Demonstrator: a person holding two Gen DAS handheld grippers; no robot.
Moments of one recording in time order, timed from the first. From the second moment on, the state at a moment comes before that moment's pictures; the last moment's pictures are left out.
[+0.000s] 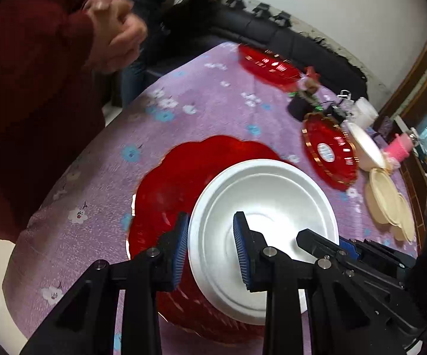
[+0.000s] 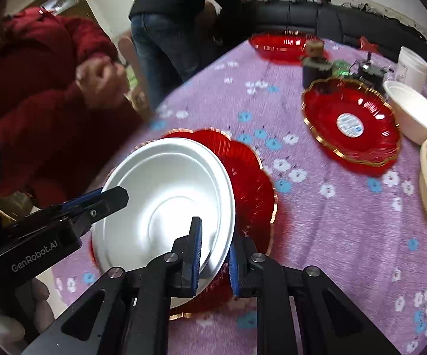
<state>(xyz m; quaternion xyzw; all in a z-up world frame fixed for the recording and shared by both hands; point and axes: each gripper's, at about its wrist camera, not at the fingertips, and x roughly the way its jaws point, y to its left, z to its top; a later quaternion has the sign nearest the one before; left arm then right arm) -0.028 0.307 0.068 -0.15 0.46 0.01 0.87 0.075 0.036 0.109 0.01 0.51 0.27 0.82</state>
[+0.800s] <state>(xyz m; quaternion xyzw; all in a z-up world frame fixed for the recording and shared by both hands) -0.094 0.292 0.130 -0.13 0.34 0.04 0.93 0.054 0.032 0.117 0.00 0.44 0.26 0.86</state>
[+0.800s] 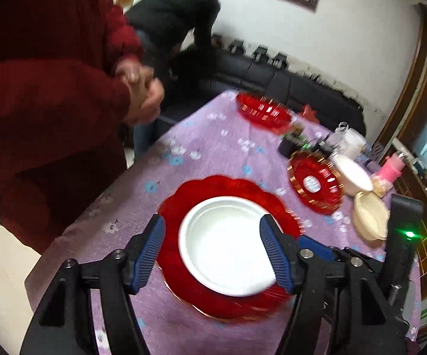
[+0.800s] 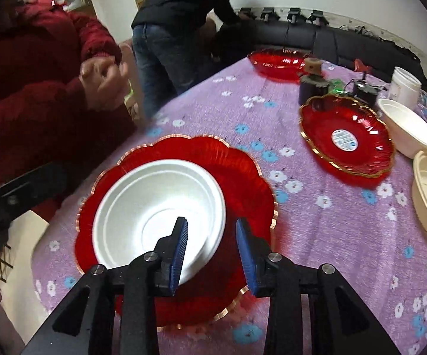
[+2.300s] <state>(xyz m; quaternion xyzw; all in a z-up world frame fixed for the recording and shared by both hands) -0.110 0.124 0.094 -0.09 0.42 -0.12 0.90 0.082 -0.285 0.074 0.34 0.50 0.13 0.79</state>
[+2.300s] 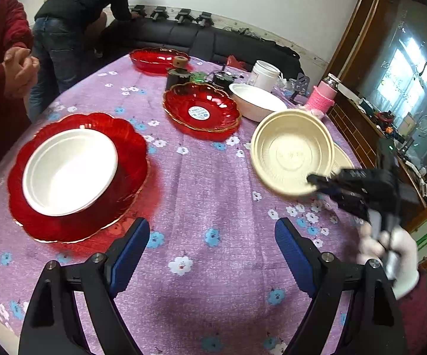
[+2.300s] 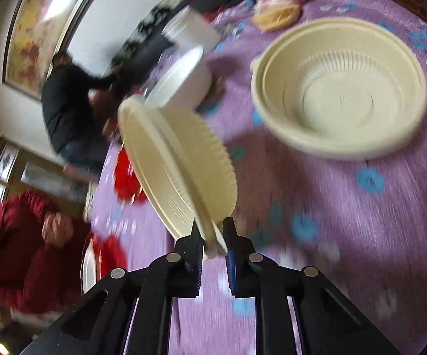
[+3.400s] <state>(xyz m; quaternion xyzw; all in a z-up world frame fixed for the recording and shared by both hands) -0.016 0.027 0.026 -0.02 0.52 -0.14 0.84 0.024 -0.269 0.077 0.21 0.53 0.16 0.81</state>
